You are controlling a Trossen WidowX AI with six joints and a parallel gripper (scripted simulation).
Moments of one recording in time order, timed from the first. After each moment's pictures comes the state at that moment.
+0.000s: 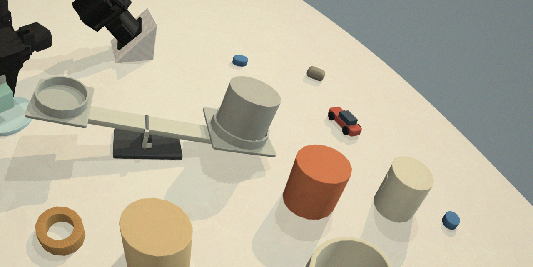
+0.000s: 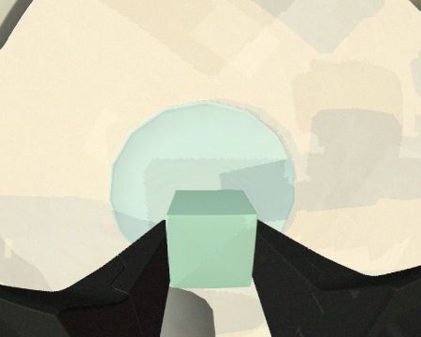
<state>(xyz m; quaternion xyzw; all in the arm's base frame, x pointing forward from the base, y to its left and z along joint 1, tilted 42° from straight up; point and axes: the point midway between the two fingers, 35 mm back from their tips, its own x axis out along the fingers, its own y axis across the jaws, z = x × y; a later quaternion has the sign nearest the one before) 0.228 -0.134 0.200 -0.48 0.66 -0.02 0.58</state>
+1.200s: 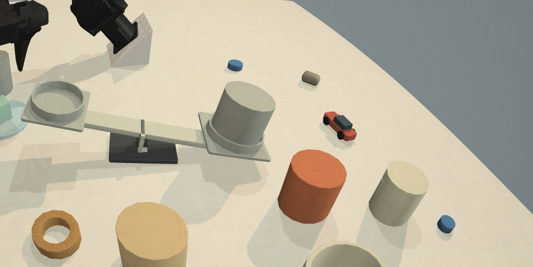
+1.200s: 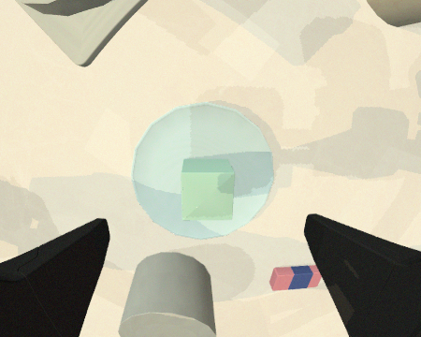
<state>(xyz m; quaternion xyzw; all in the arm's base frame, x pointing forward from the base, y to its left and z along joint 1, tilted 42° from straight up) 0.223 -0.105 0.229 -0.48 0.66 -0.02 0.58</state>
